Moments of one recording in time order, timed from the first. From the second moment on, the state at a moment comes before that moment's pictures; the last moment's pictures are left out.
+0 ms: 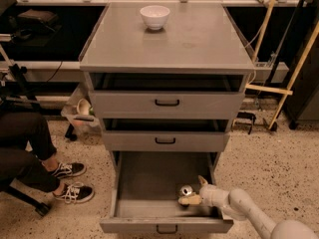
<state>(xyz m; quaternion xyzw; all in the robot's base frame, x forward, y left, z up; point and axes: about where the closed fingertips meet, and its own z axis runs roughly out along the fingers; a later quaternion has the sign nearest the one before) 0.621 -0.167 0.190 -0.30 0.79 0.30 0.44</state>
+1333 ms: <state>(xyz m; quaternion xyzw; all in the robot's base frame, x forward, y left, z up) 0.617 -0.158 0.176 -0.30 0.80 0.31 0.42</state>
